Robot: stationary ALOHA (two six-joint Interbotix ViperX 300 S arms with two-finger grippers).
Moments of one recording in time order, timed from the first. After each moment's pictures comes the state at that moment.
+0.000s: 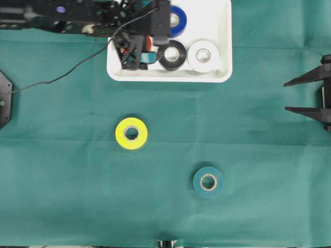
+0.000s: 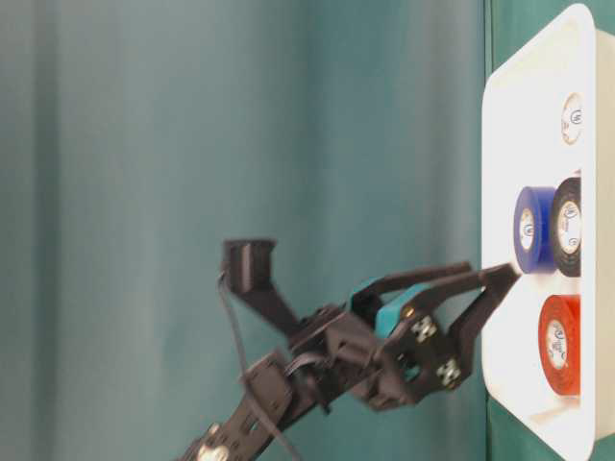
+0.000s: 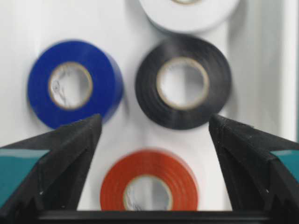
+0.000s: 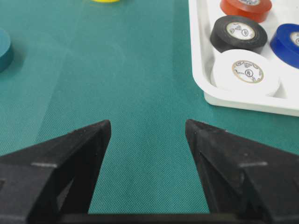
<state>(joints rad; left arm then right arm) 0.30 0.07 0.49 -0.02 0.30 0.38 -0.04 -1.23 1.60 -0.33 -0.10 0.34</state>
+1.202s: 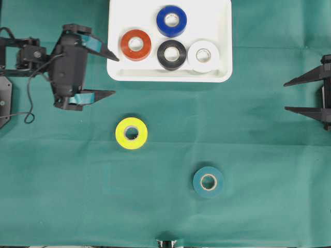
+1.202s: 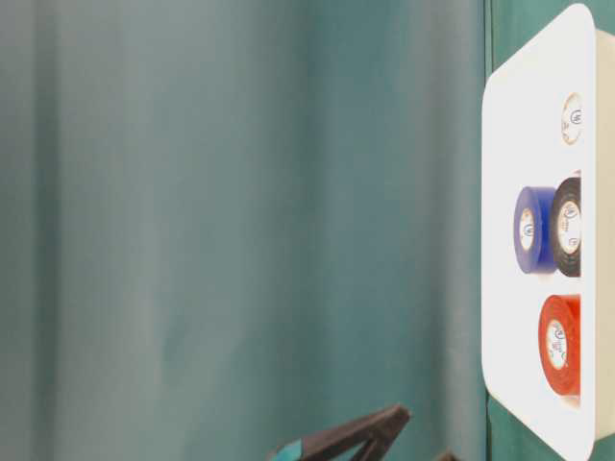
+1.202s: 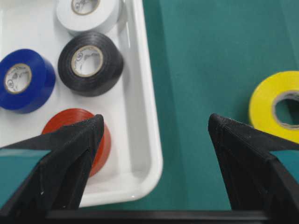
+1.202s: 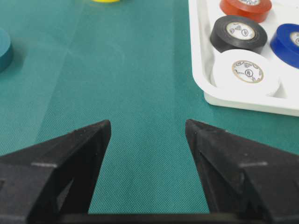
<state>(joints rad) 0.09 -0.43 0.93 -0.02 0.11 0.36 -0.04 -1.23 1.60 -0.33 -0.10 0.34</state>
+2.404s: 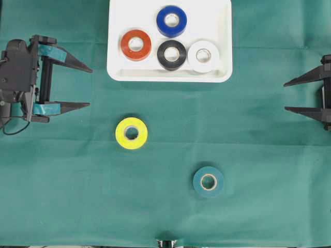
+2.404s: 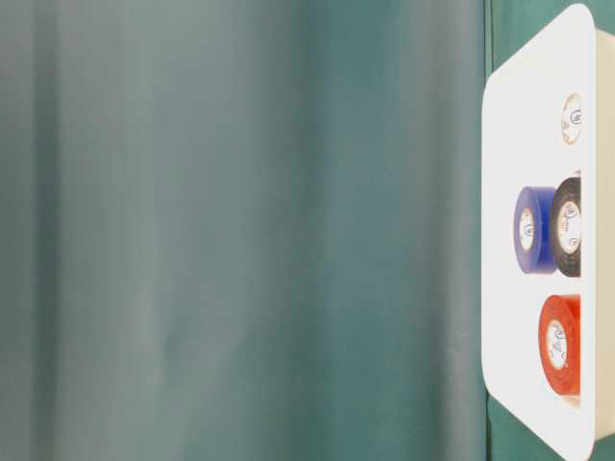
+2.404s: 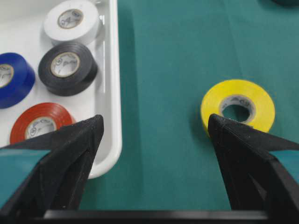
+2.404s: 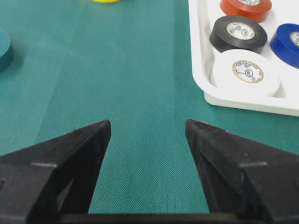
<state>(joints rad) 0.02 -0.68 1.12 -0.03 0.00 0.23 -0.04 -1.23 1.60 -0.33 -0.10 0.34</state>
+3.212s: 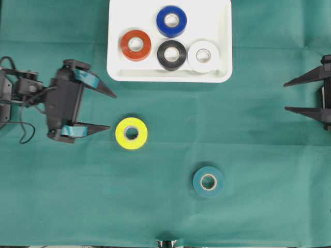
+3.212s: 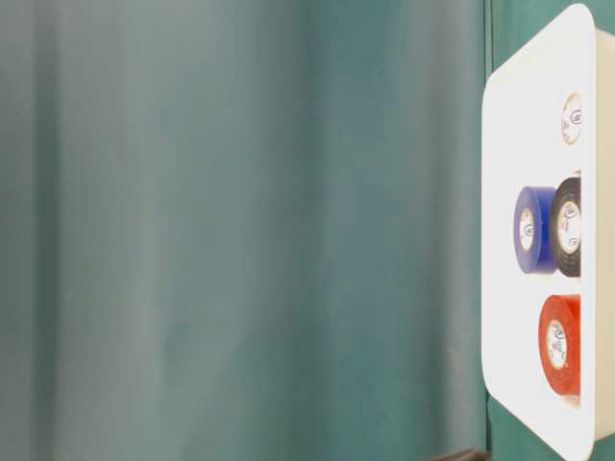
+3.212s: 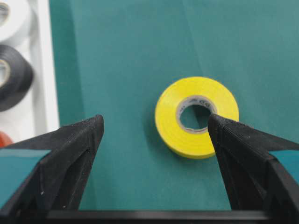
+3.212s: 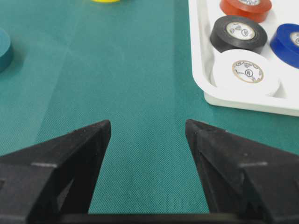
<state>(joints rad) -0.10 -0.35 0.99 -0.02 -0.02 0.21 -0.04 -1.23 1.60 -0.33 -0.10 0.34</state>
